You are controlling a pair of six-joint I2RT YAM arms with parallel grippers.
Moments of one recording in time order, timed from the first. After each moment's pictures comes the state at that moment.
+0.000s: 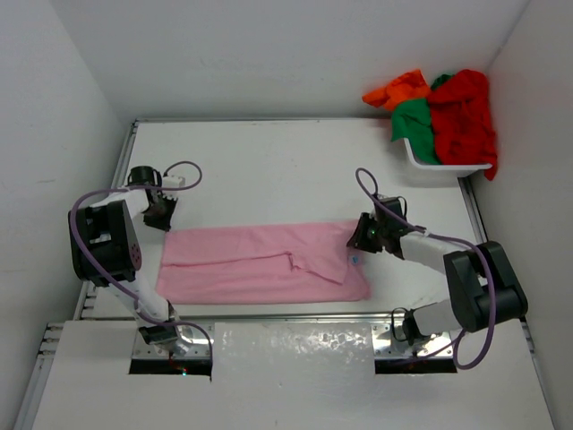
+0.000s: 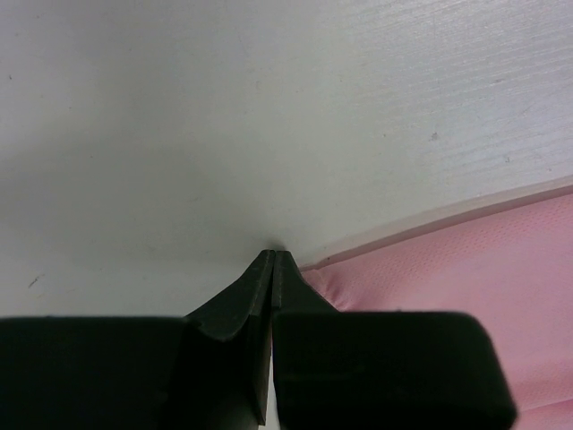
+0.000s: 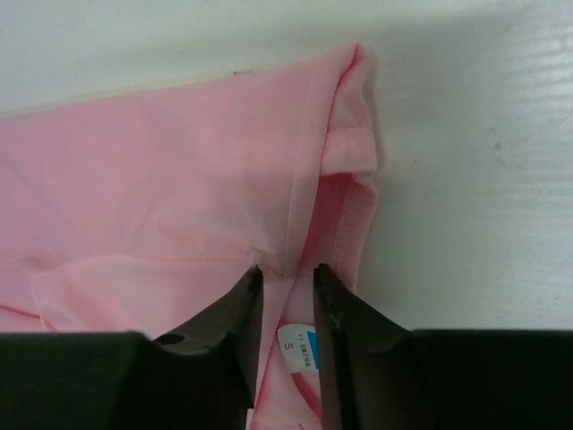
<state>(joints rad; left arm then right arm) 0.25 1.72 0.98 -0.50 0.11 0.47 0.25 1.43 0.48 0.01 -0.19 0.52</state>
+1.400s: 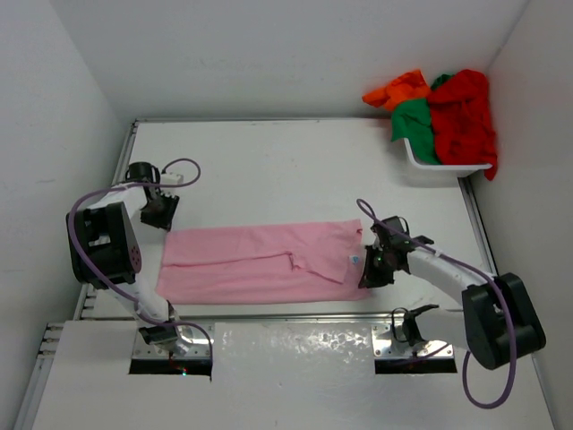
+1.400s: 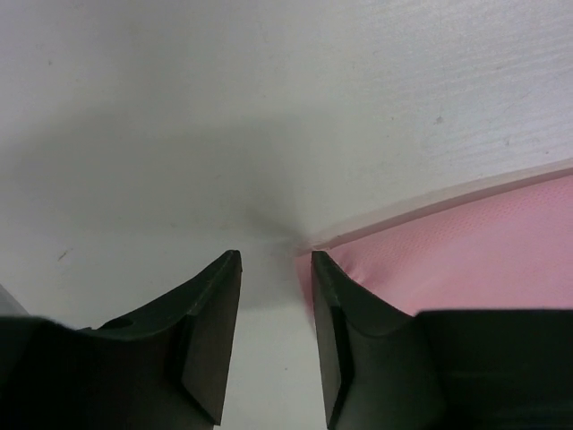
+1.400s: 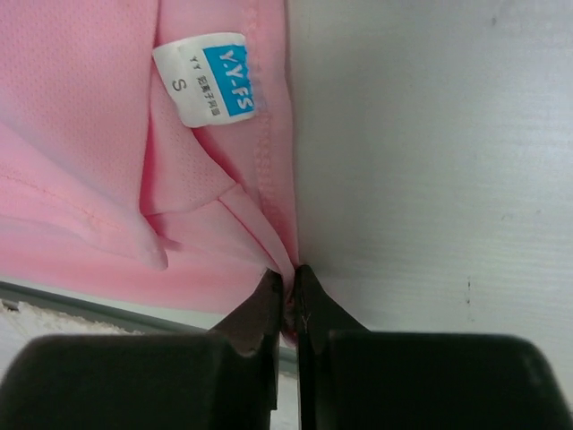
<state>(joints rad) 0.25 1.70 1.01 -0.56 0.09 0.49 0.31 1.20 0.41 -0.49 -0.22 0.49</state>
